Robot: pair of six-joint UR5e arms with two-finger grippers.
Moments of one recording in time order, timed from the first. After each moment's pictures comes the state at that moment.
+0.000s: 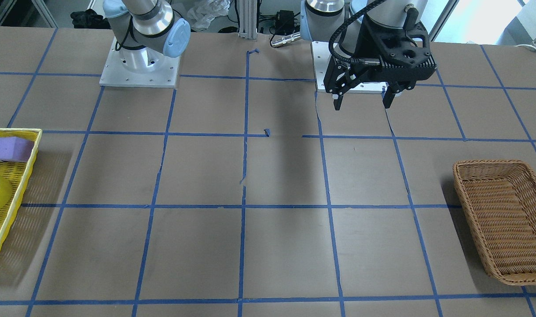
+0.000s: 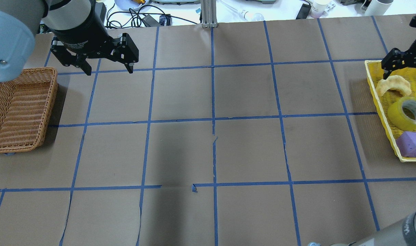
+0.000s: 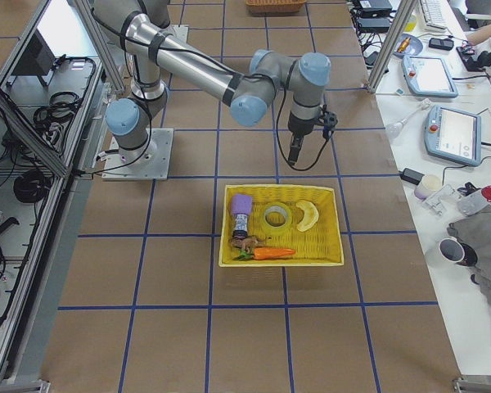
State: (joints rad) left arm -1.66 -1.56 -1.50 -1.54 1.63 -0.13; right arm 1.04 -1.22 1.58 -1.90 -1.68 -0.17
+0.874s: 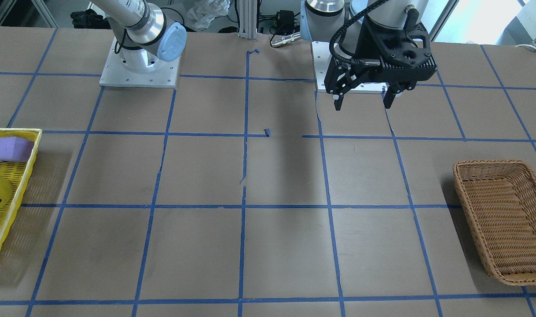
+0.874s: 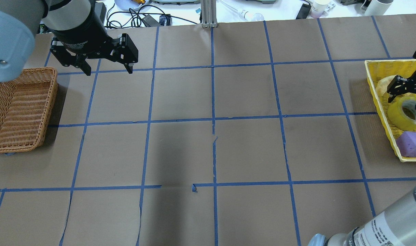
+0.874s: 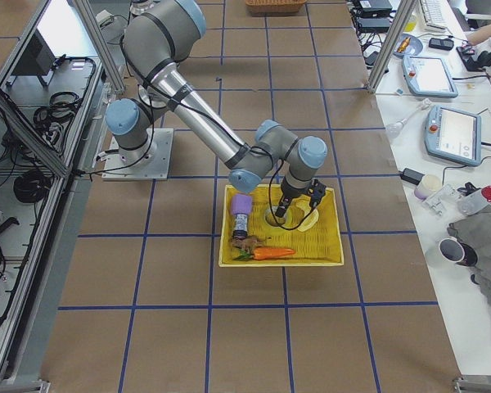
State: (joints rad) left arm -1.65 -1.56 -1.50 -1.54 1.63 -0.13; right arm 0.94 -1.07 1.61 -2.02 -1.69 -0.18
